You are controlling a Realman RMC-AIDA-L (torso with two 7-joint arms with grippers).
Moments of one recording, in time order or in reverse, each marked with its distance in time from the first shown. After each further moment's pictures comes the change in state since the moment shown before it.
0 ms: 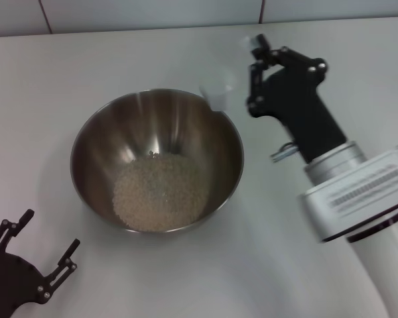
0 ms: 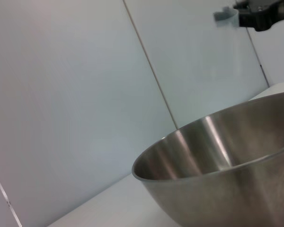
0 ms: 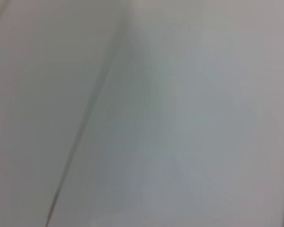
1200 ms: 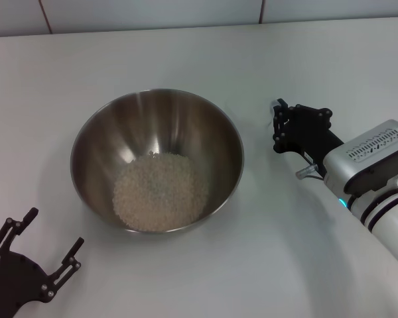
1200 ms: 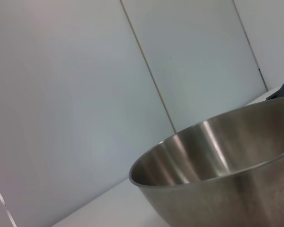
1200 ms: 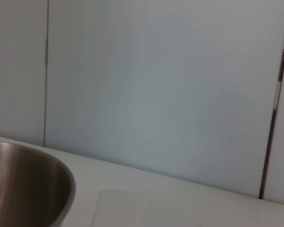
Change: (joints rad) left arm -0.004 -0.006 0.003 0.002 0.000 -0.002 0.000; right arm 0.097 0.010 0.003 -0.292 -0.004 0.384 0.373
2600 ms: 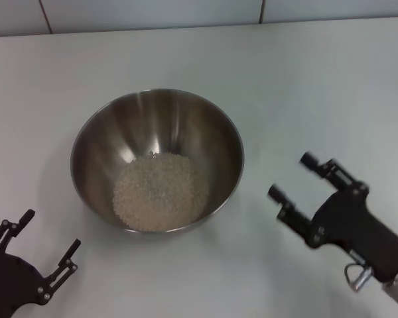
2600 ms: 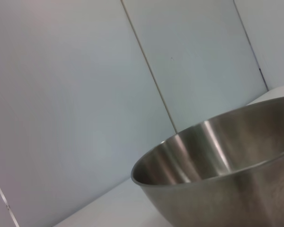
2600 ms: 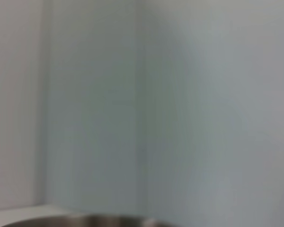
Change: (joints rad) left arm 0.007 0.006 0.000 -0.002 0.004 -0.013 0.000; right arm -0.251 -0.017 -0.432 -0.157 -0.062 -0.659 0.175
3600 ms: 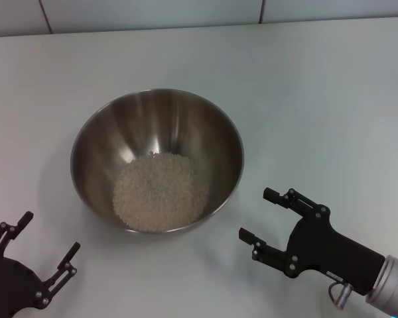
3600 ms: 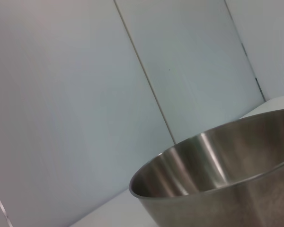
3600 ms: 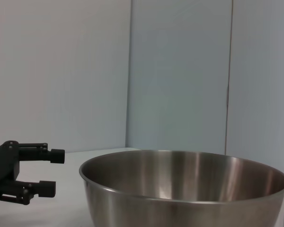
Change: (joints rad) left arm 0.011 0.005 0.011 -0.002 0.006 -0.039 0.000; right arm 0.068 0.008 -0.156 -0.093 -0.056 0.096 0.126
